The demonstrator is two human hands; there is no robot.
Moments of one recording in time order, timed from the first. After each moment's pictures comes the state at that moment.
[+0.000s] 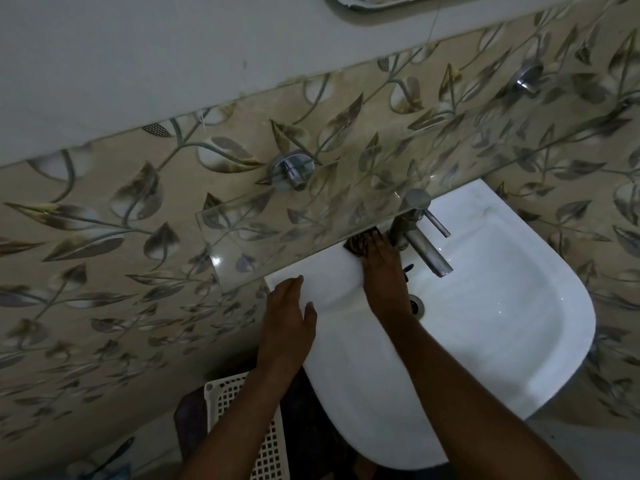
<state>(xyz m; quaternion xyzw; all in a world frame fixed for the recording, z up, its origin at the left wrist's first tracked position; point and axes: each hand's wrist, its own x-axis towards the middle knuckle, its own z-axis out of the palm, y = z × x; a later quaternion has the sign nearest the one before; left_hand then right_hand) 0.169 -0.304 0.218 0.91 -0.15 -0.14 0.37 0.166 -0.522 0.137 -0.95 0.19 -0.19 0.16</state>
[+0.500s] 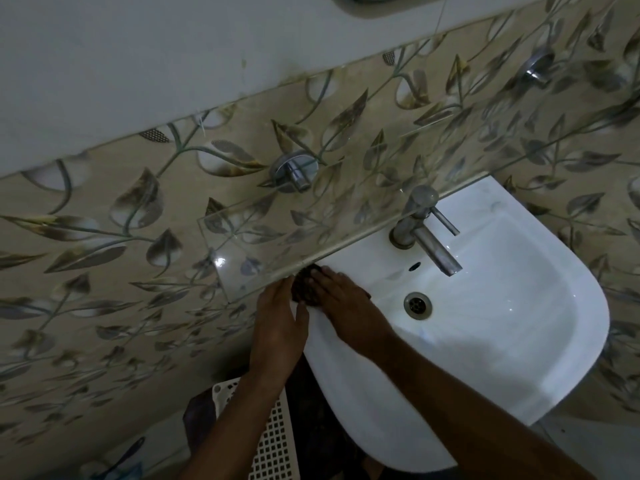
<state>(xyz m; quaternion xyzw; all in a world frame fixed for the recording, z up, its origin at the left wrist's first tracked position) 0.183 -0.289 0.222 0.91 -0.16 -0.10 0.37 0.144 -0.450 0.132 -0.97 -0.08 -0.15 0.17</state>
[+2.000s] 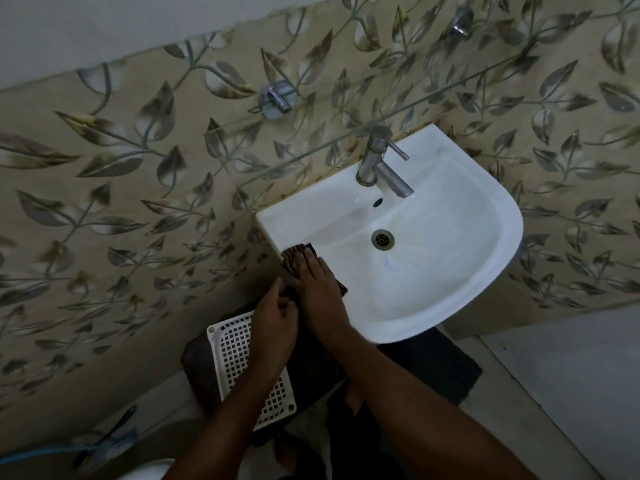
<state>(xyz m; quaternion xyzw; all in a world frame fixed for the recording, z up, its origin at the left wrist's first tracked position) 0.061 -0.217 0.216 0.86 -0.09 -0.19 0.46 0.055 -0.337 0.140 -0.95 0.19 -0.01 0.23</state>
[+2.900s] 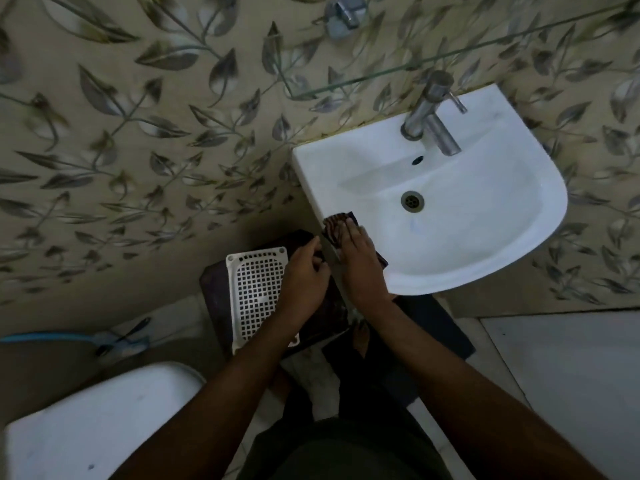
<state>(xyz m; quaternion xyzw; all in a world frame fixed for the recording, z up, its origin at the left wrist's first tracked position) 0.023 -0.209 0.222 0.87 -0.09 -0.22 0.44 -0.015 -0.334 0.171 -0.95 0.16 -0.04 0.27</state>
